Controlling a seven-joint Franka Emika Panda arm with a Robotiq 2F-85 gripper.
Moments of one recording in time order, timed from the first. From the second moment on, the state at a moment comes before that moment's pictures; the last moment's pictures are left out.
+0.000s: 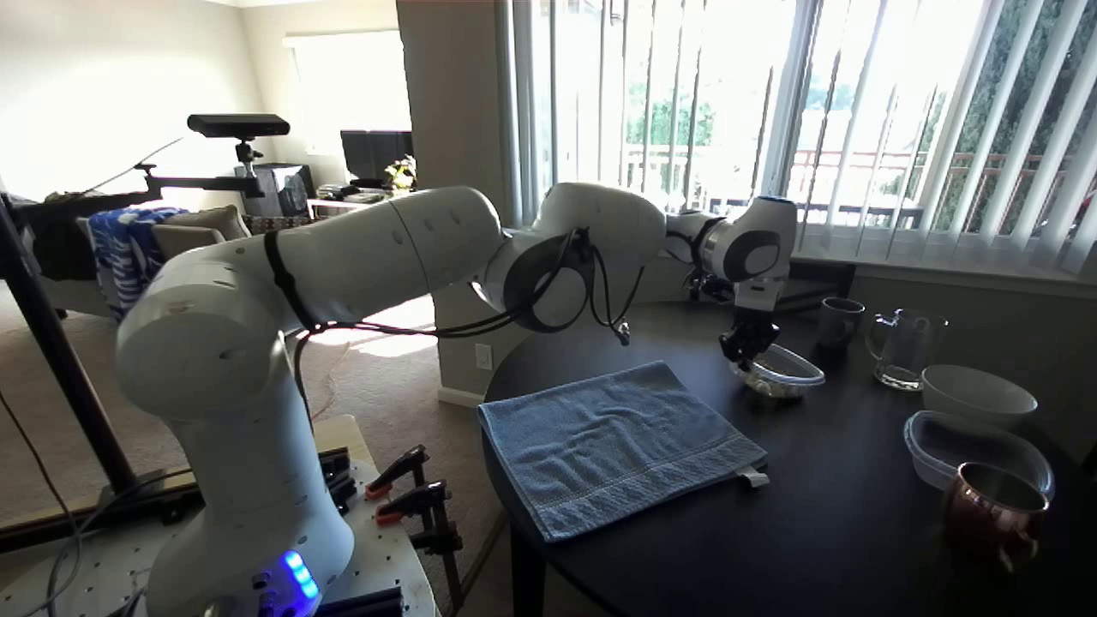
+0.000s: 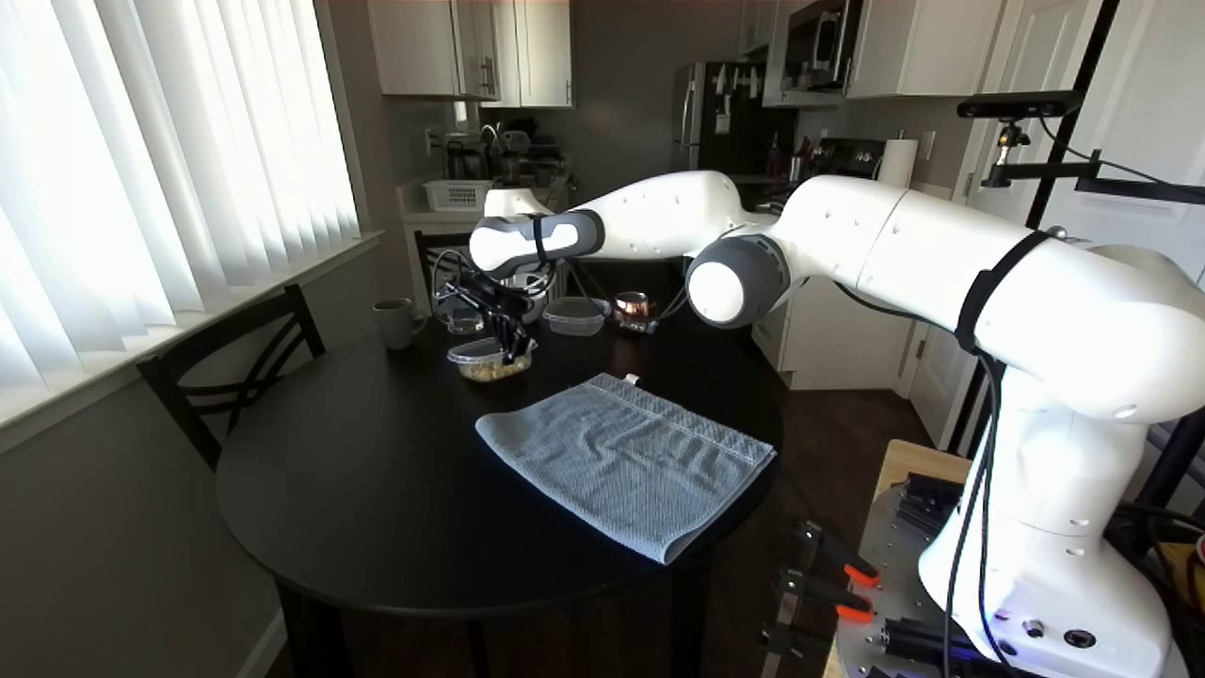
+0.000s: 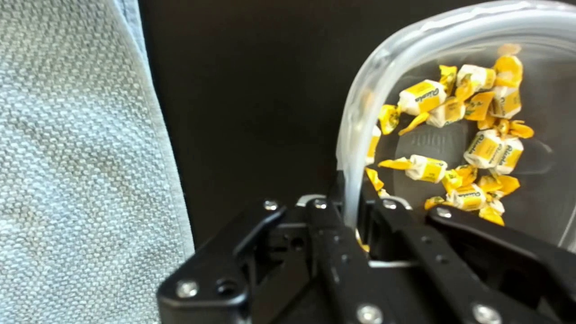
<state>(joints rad) -0.07 1.34 -0.06 -0.49 0.10 1.91 1.75</state>
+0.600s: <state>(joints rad) -0.09 1.35 -0.10 -0.37 0.09 1.80 1.75</state>
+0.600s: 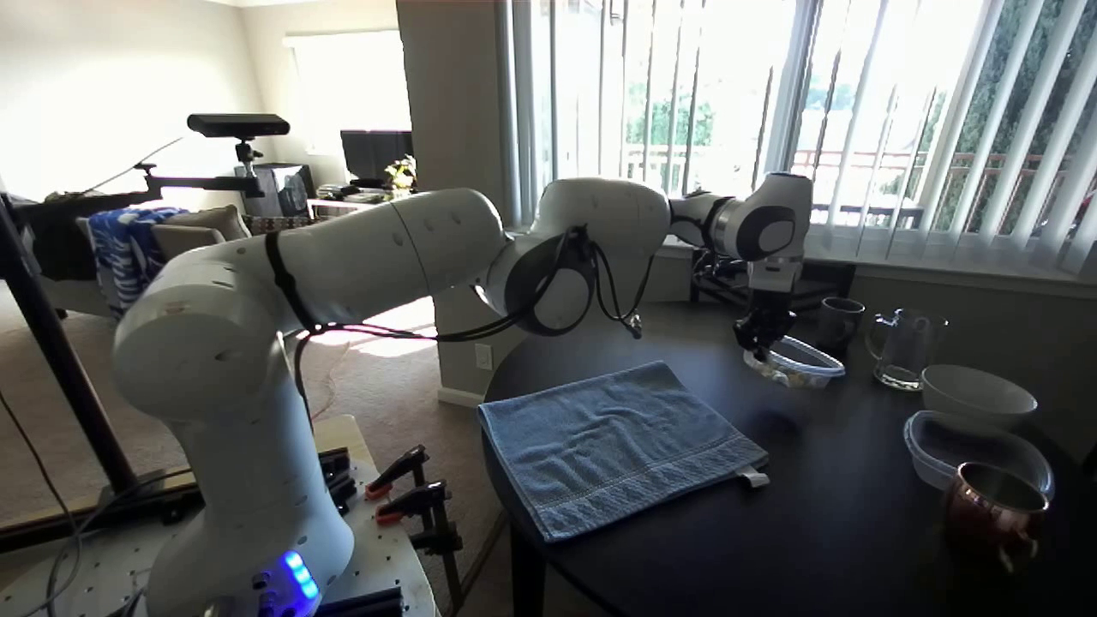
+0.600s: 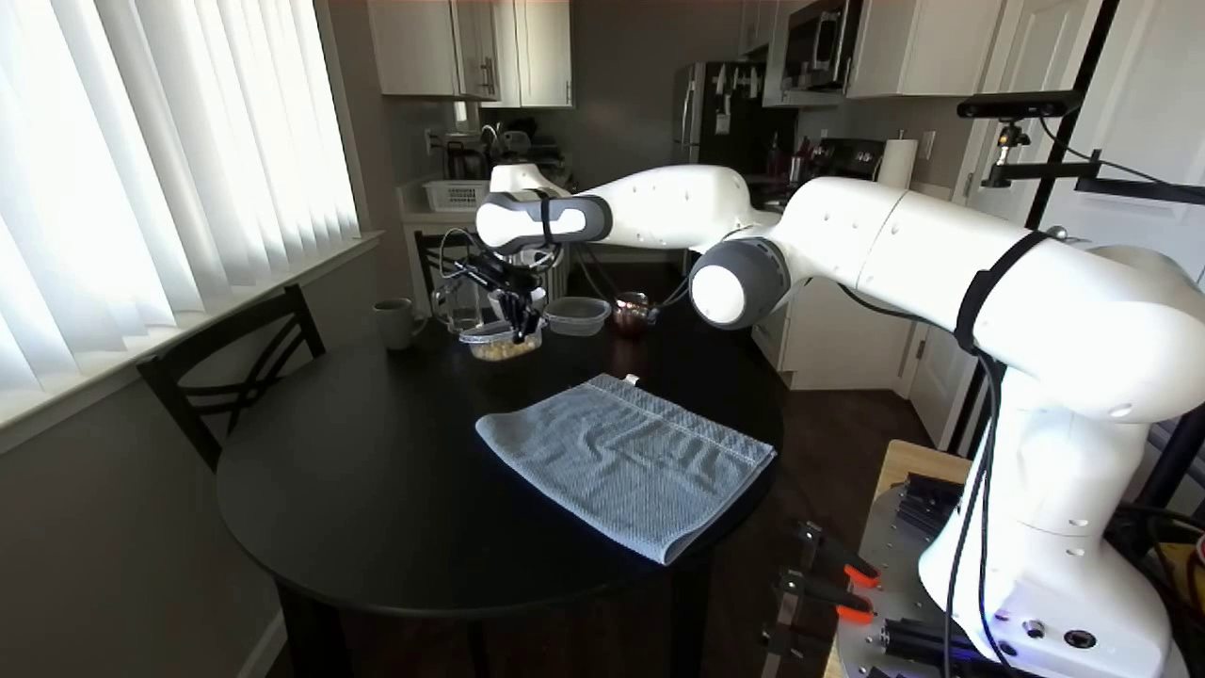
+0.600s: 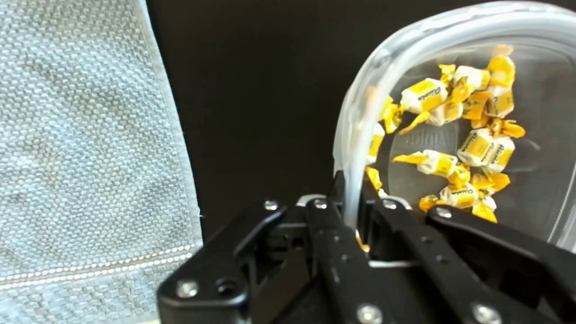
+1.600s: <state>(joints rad) -0.10 1.22 -0.16 -0.35 0.08 1.30 1.65</state>
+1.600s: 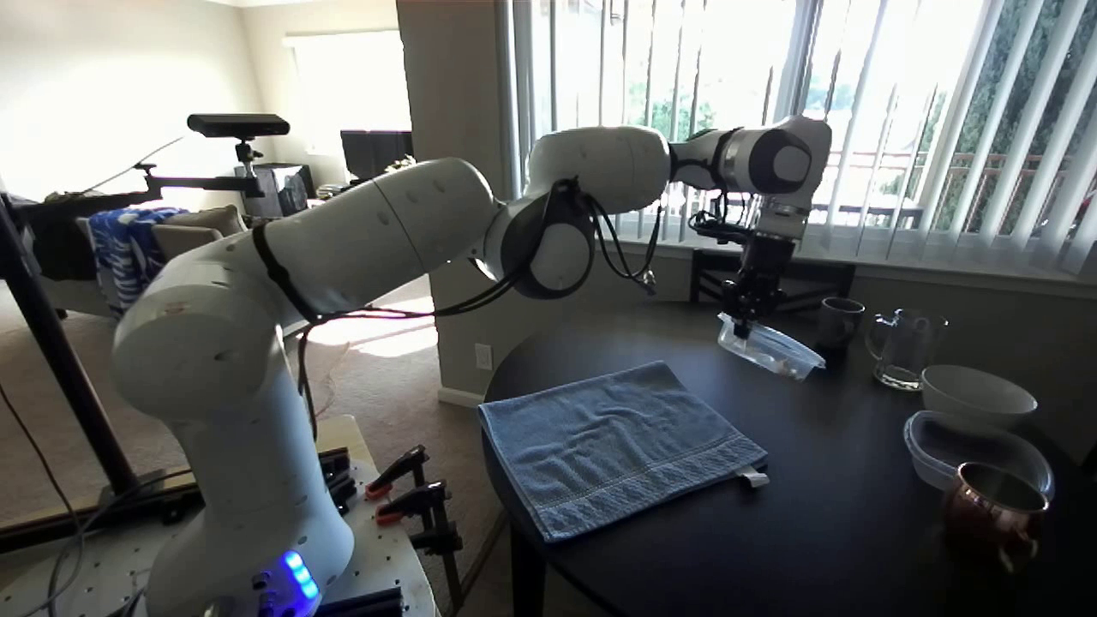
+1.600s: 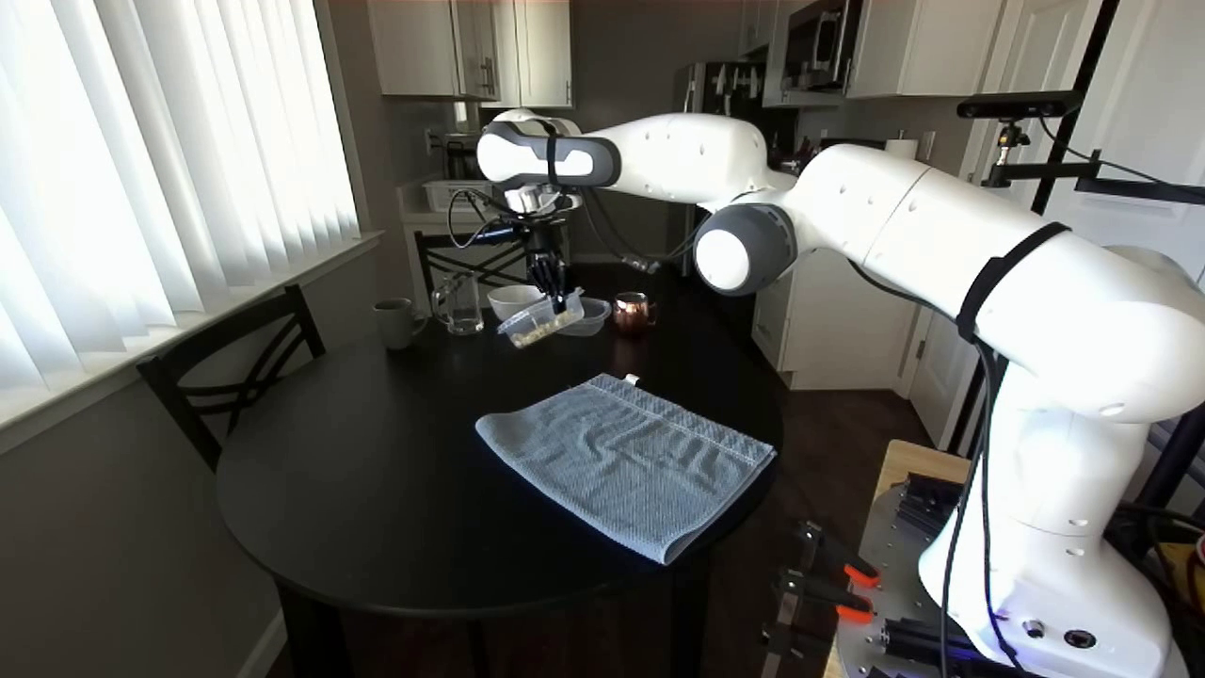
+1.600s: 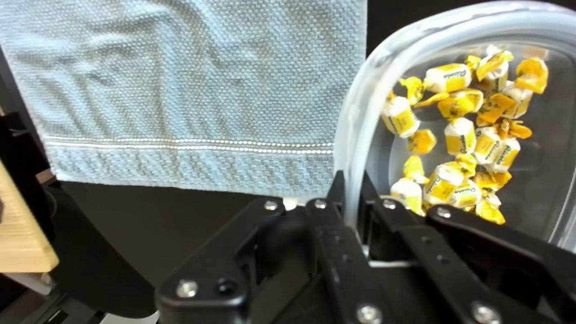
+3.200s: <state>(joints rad) 0.01 1.33 -0.19 -0.35 0.06 1.04 1.70</state>
